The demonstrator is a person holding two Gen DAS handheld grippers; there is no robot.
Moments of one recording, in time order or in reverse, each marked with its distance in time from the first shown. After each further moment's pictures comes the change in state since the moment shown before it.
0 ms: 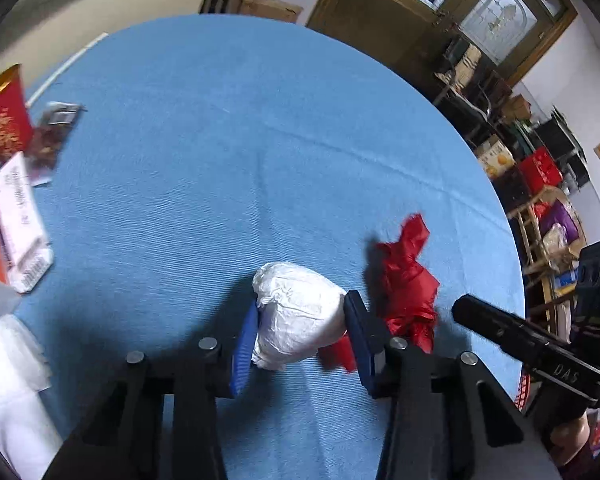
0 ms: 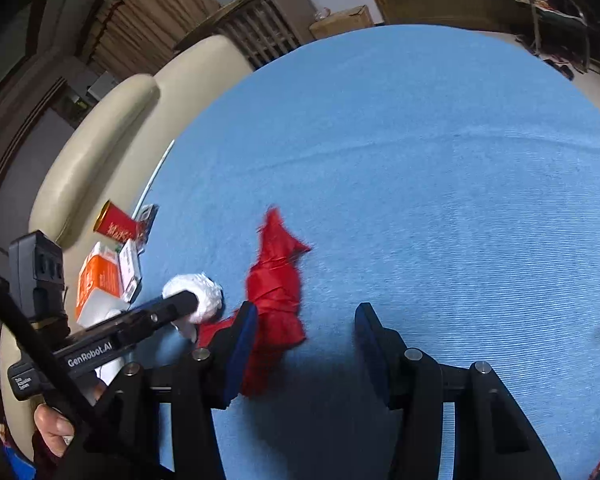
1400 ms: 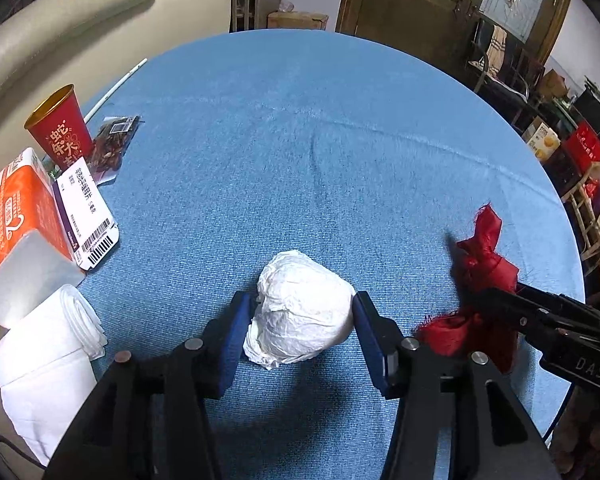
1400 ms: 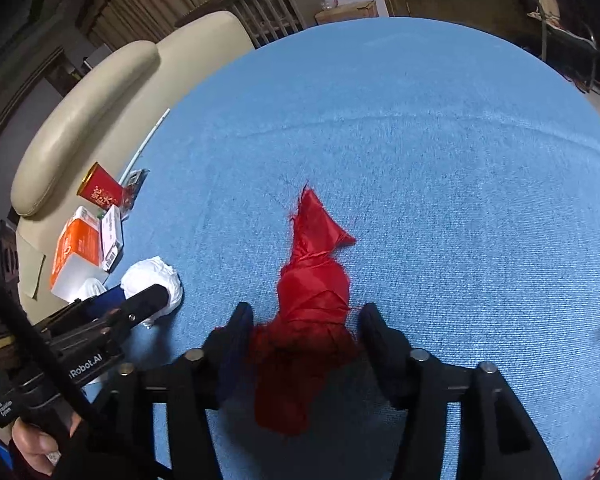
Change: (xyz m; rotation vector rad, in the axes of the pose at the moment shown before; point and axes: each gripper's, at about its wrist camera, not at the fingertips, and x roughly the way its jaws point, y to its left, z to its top) left arm 0.001 -0.018 -0.032 0.081 -0.046 0.266; right arm 0.019 0.016 -0.022 -0.064 0.024 -0.089
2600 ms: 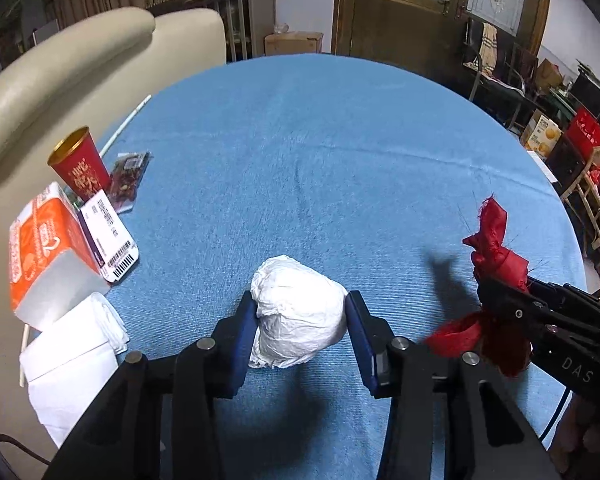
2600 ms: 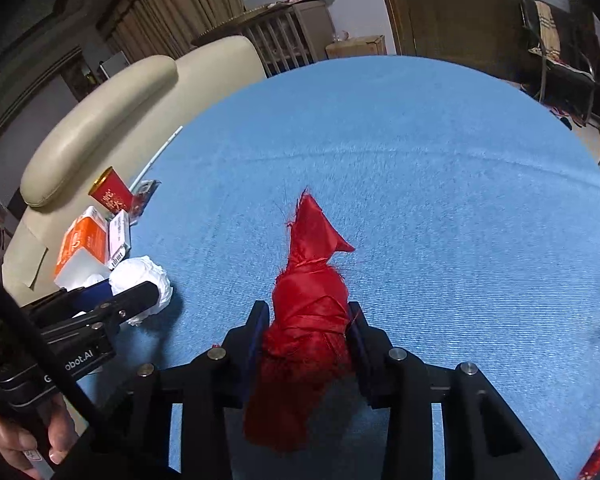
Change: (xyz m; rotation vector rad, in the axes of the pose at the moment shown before) left arm -0.046 -0.033 -0.012 0.067 -0.083 0.071; right arm -0.029 0.002 -0.019 -0.068 -0.130 -0.019
